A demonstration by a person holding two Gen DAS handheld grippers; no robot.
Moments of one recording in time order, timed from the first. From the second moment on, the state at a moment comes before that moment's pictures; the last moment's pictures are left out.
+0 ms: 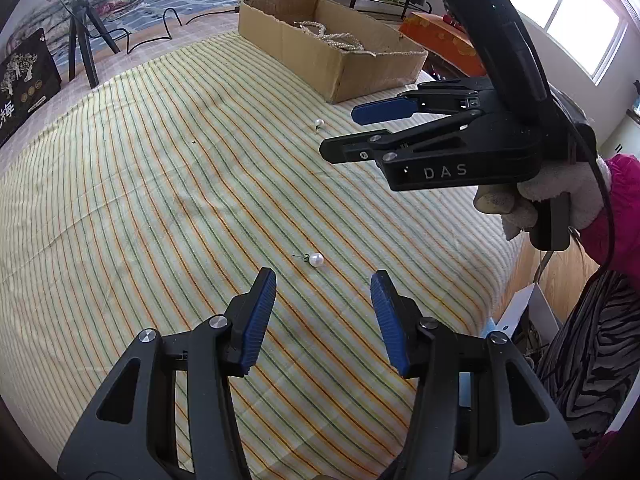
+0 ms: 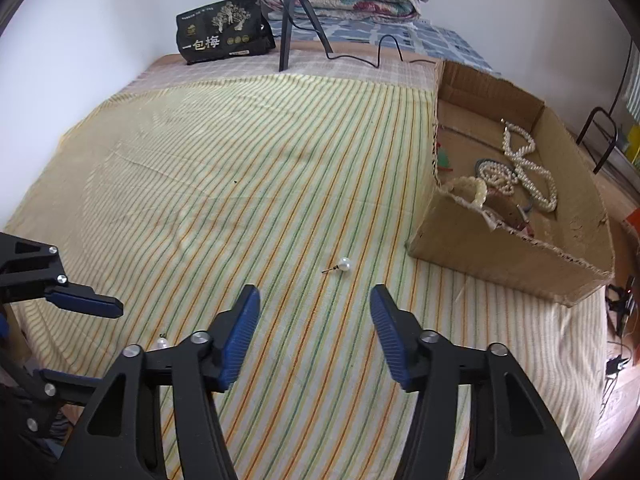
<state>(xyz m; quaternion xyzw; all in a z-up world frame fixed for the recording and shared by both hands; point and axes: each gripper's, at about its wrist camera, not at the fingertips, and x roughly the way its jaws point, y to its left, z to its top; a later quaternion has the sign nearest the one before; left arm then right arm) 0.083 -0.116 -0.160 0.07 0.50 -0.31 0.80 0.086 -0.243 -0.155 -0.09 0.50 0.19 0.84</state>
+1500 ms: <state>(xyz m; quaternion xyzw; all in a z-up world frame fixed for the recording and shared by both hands) 0.103 -0.128 -0.179 0.10 0.51 -0.30 0.80 0.110 -0.237 -0.166 -0.09 0.50 0.20 0.84</state>
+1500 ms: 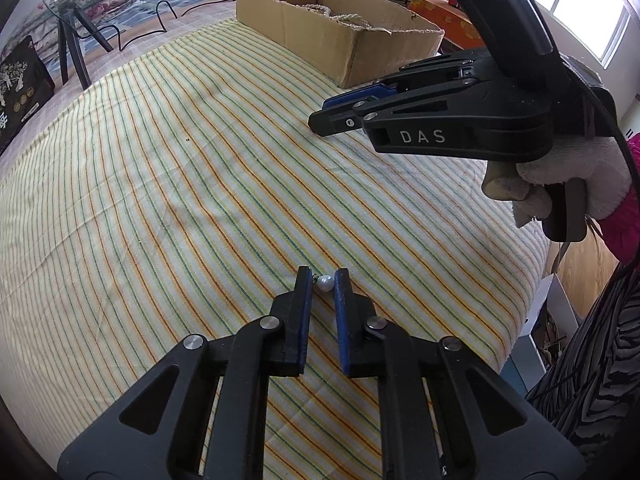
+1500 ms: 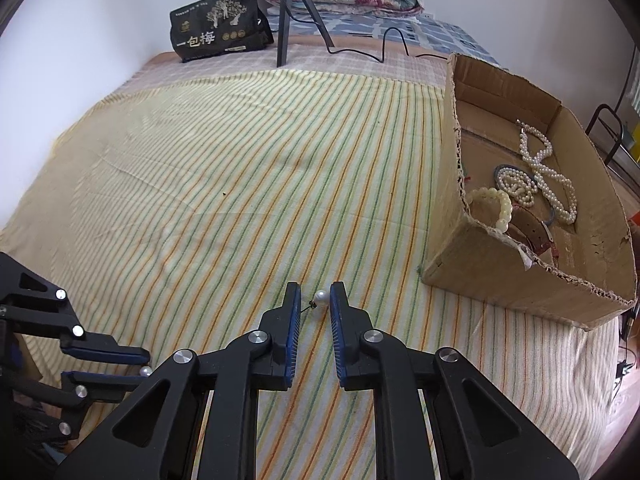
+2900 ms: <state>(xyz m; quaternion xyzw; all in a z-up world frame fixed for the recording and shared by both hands) 0.166 -0.153 -0.071 0.00 0.41 -0.31 0.86 0.144 -0.318 -0.060 -0.01 0.39 0.13 0.91</state>
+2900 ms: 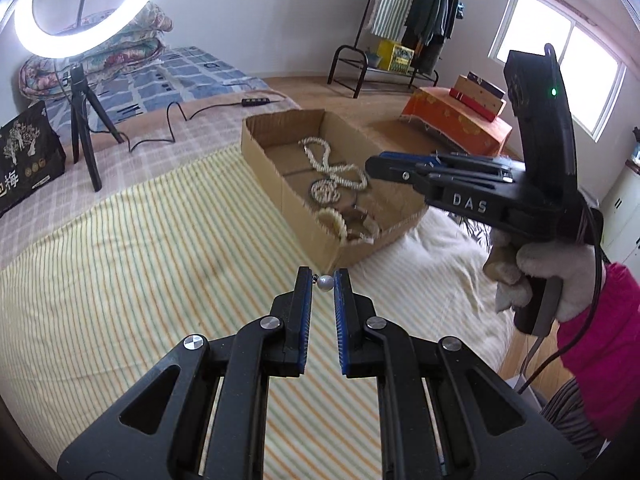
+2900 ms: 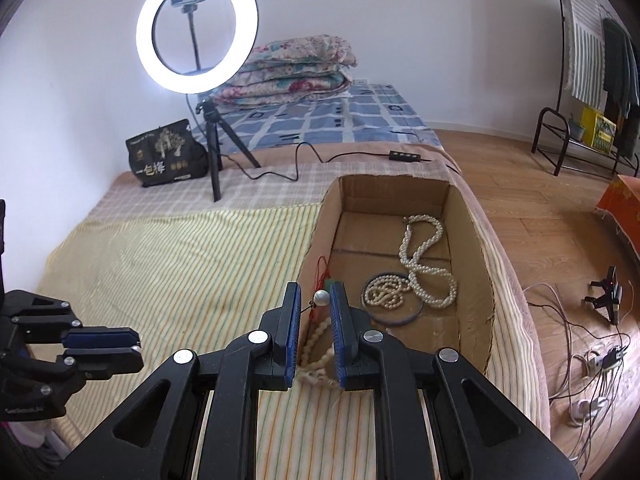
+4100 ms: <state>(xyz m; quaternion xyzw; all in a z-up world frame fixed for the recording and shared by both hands) 0.222 -0.235 -0.090 -0.01 0.39 -0.31 0.86 0.232 -0.346 -0.080 0.05 0.38 0.07 0.92</state>
